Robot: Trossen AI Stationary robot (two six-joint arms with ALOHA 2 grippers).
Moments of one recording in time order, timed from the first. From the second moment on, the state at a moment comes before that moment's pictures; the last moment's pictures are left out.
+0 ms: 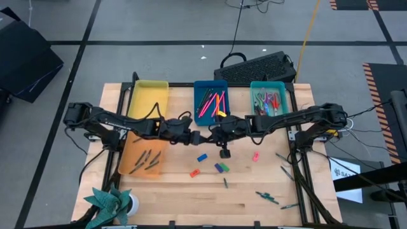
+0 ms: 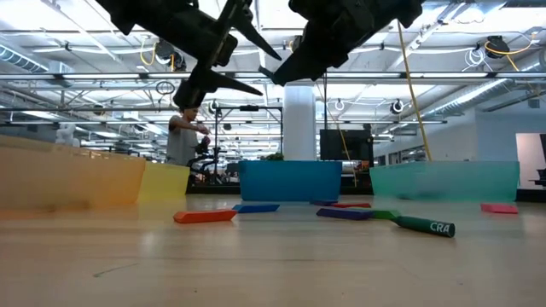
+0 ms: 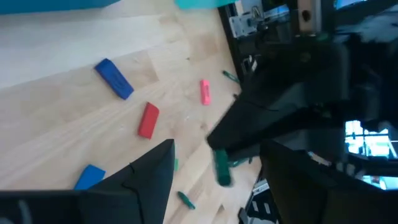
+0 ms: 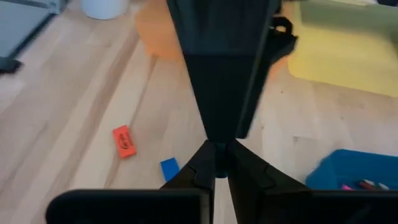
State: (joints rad) left arm -0.06 1.47 0.88 0.12 -0.05 -1.27; right arm 0.03 1.56 1.04 -0.10 -0.06 -0.11
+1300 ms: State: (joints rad) left arm -0.03 1.47 0.88 0.13 -0.05 -1.20; right arm 0.02 1.56 1.04 -0.10 0.01 -0.06
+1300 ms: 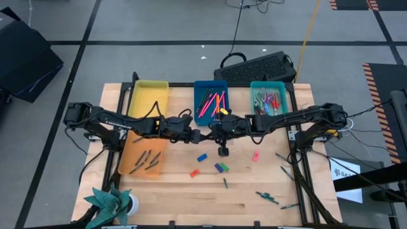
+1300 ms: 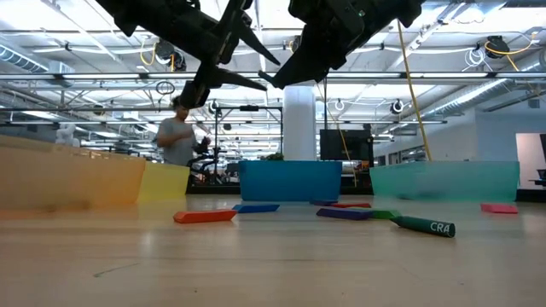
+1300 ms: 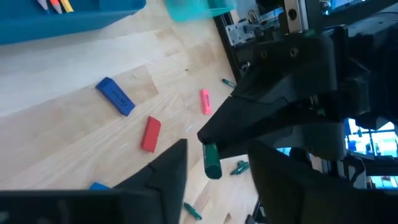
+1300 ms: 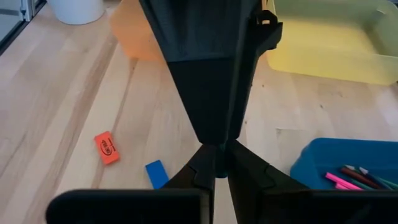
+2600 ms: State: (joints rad) left arm -0.43 1.11 0.88 -1.25 -0.14 -1.36; right arm 0.34 1.44 1.04 -0.71 0.08 0.19
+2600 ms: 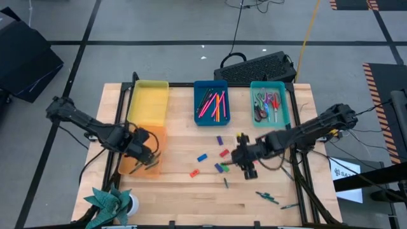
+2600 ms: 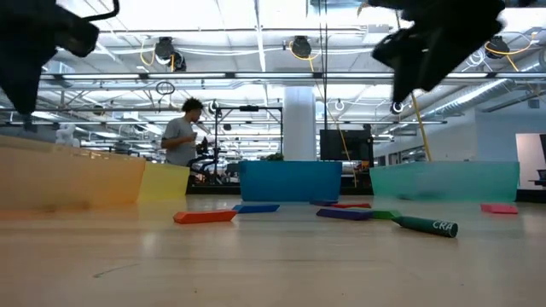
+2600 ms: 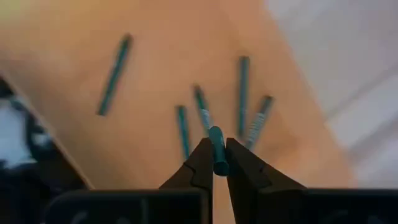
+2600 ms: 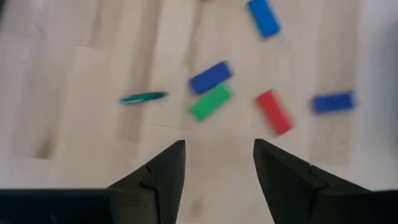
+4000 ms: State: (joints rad) left arm -0.42 1.19 0.71 -1.23 -0.18 -1.18; right arm 0.63 1.90 1.11 -0.92 -0.25 1.35
